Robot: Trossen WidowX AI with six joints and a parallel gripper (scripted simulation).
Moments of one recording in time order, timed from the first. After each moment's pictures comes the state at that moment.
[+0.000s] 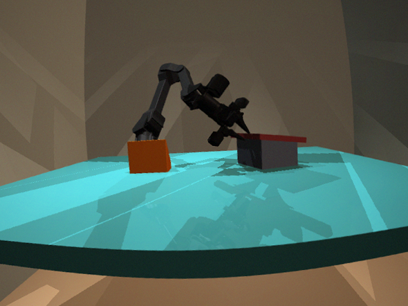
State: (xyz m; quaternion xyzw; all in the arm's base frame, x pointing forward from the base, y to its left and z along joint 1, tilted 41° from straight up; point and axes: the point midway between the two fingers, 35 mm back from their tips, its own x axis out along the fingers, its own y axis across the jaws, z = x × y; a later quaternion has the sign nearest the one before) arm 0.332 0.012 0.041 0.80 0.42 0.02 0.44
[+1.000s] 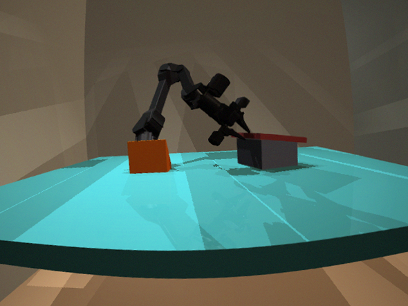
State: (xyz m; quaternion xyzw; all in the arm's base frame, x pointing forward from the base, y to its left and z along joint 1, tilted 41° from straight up) arm 0.334 0.012 0.042 0.80 0.42 0.02 0.43
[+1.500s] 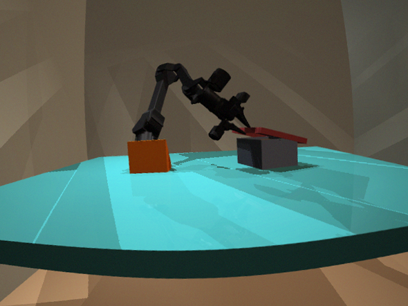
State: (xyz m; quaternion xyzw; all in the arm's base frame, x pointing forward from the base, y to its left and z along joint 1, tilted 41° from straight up) arm 0.337 0.001 0.056 0.80 0.42 0.02 0.43
